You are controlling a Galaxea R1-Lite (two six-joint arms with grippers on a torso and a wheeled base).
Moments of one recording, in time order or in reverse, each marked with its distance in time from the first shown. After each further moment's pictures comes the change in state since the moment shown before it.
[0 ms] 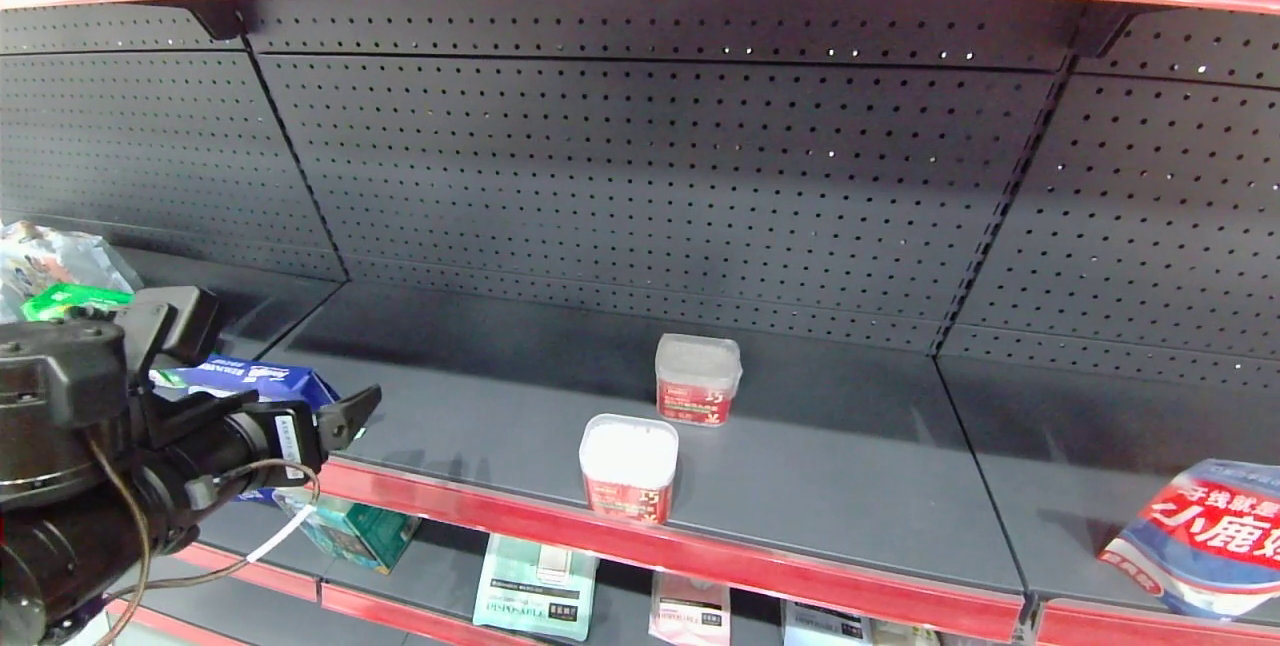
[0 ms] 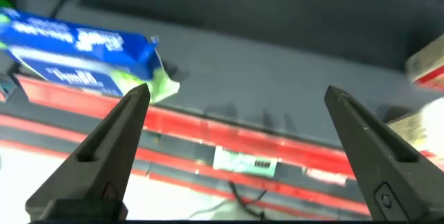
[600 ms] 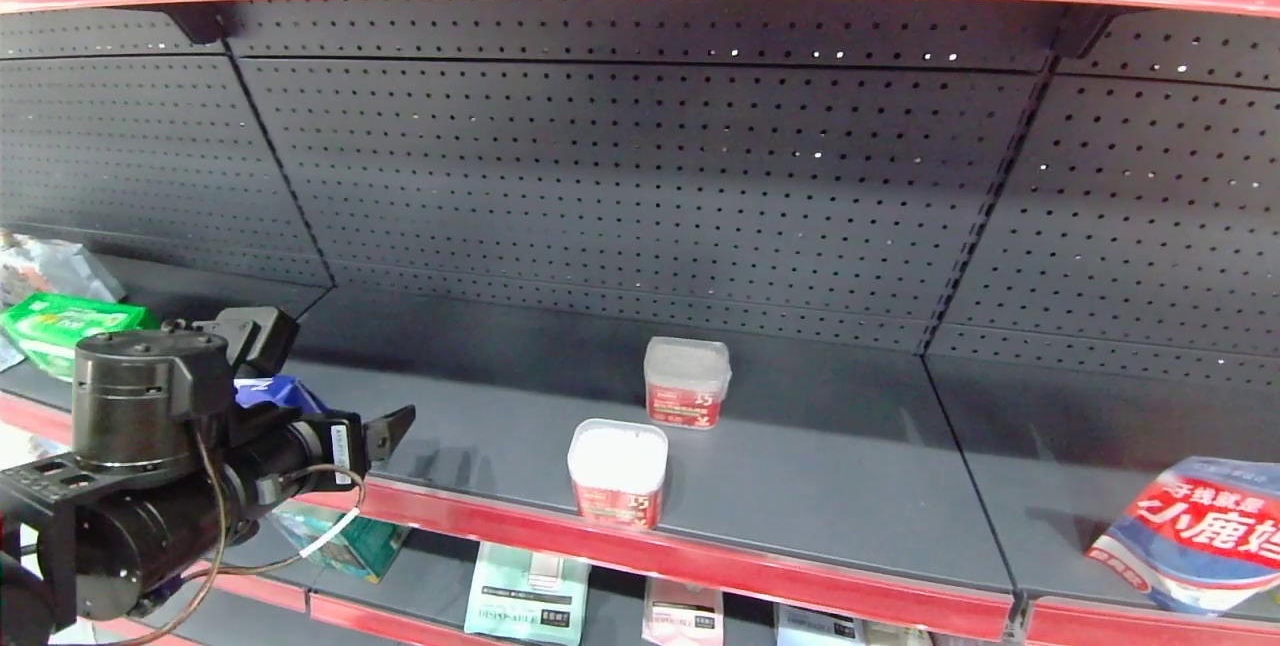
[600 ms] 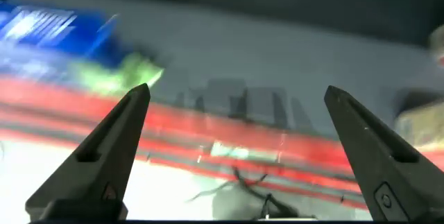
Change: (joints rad) left arm -0.018 0.156 -0.007 -0.064 -0.004 0.001; right arm 0.000 0.000 0.001 0.000 0.000 0.004
